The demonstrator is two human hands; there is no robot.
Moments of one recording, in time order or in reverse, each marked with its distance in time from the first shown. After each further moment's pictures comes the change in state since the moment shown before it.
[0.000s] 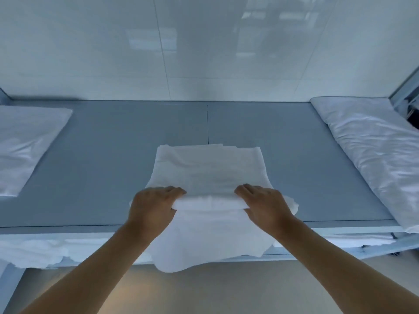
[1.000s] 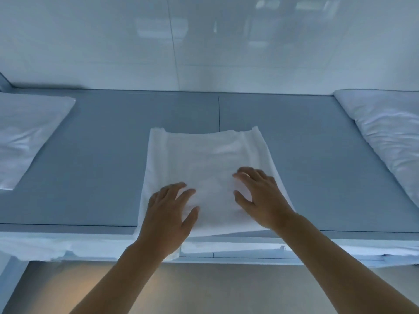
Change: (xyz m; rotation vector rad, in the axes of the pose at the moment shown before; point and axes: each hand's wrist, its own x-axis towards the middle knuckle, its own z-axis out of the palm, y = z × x) left_hand -0.015 -0.009 0.067 -0.154 -0.068 -0.177; right_hand 0.047 0.003 0.057 0.295 -0.070 0.133
